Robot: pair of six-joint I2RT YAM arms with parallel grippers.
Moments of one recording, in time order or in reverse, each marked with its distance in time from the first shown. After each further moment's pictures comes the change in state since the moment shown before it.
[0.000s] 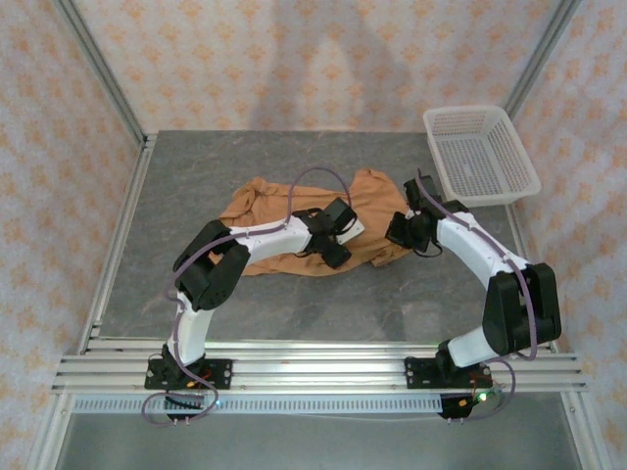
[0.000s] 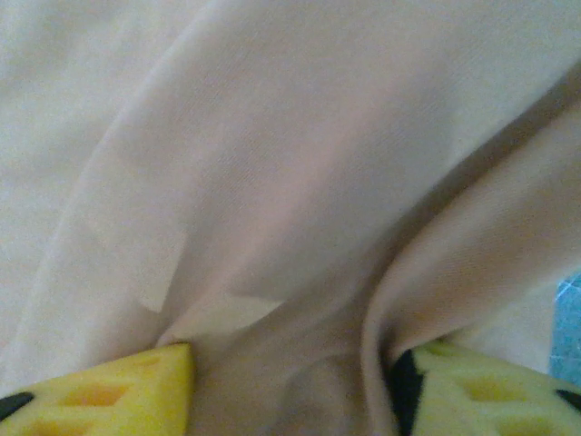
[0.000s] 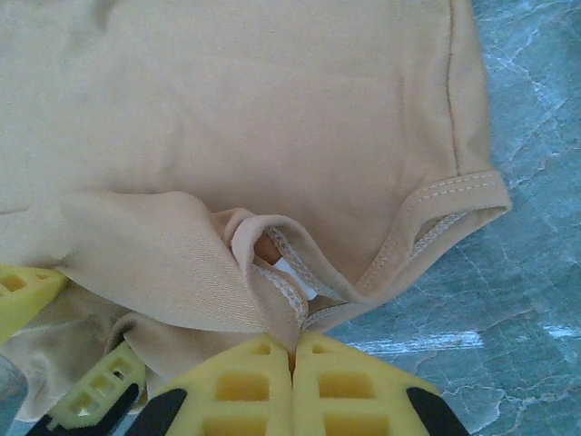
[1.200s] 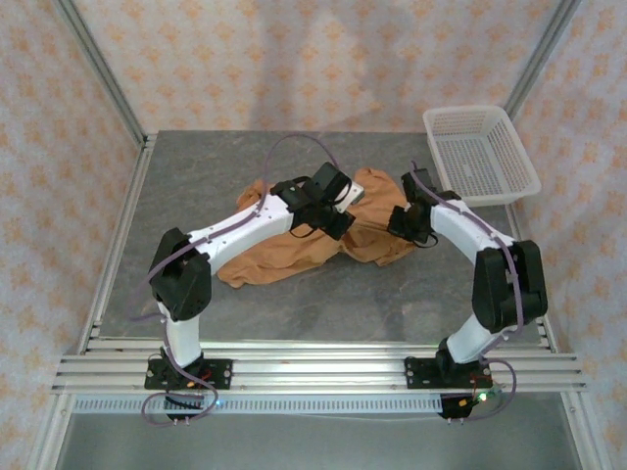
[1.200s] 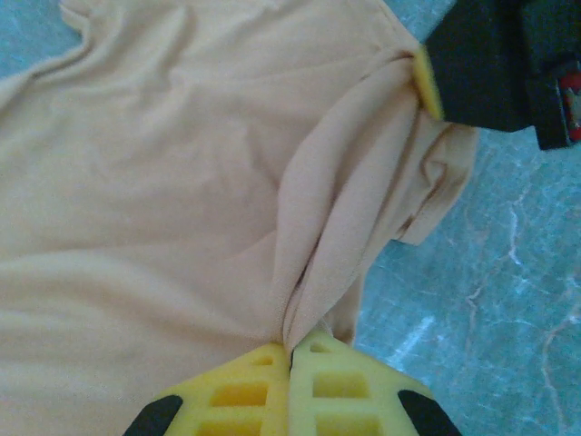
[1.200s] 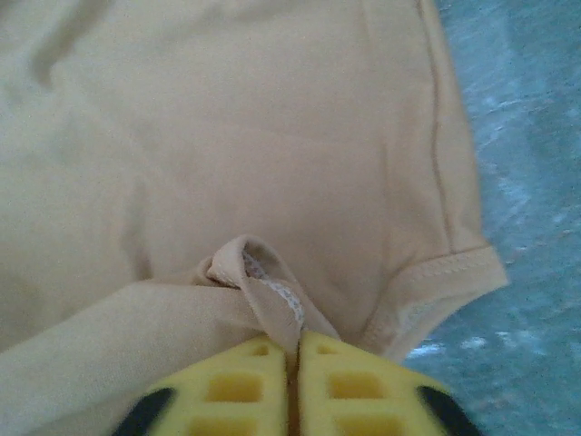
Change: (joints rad) left arm 0.035 -0.159 0.199 -0.208 0.178 -0.274; right arm -0.020 0.156 0.086 0.032 0.053 -0.037
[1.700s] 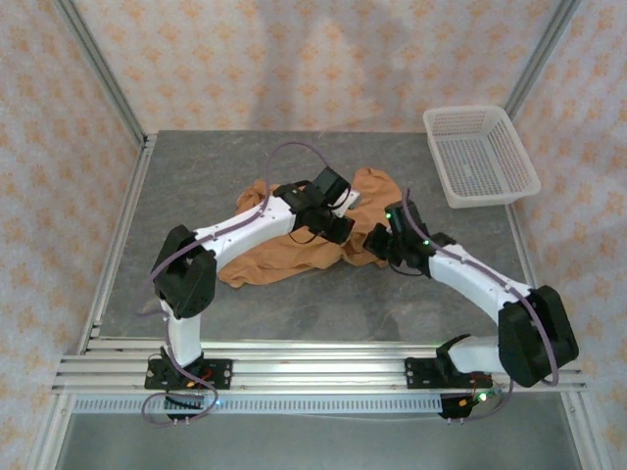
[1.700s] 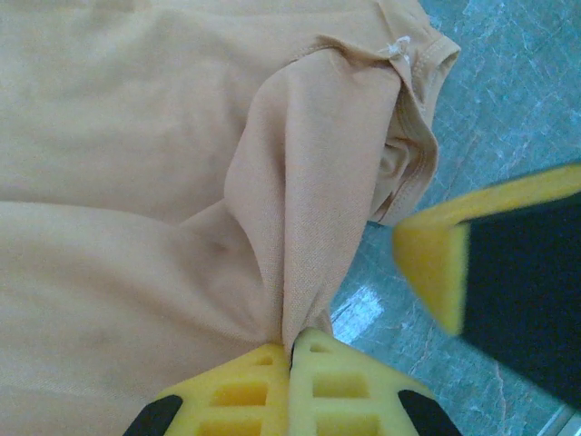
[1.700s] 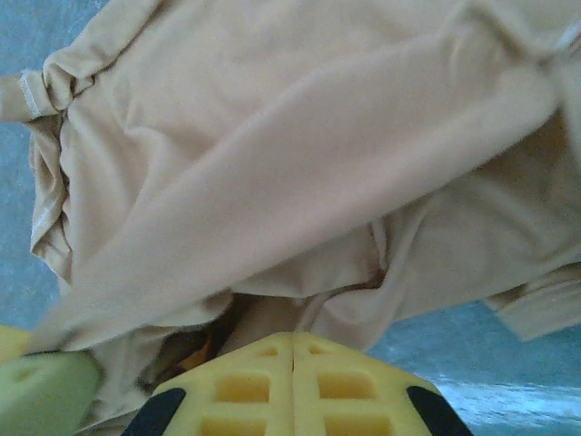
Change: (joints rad) left arm 0.012 0.022 -0.032 0.005 0.078 -0.121; right arm 0.245 -0.308 -0.379 0.428 -0.067 0.369
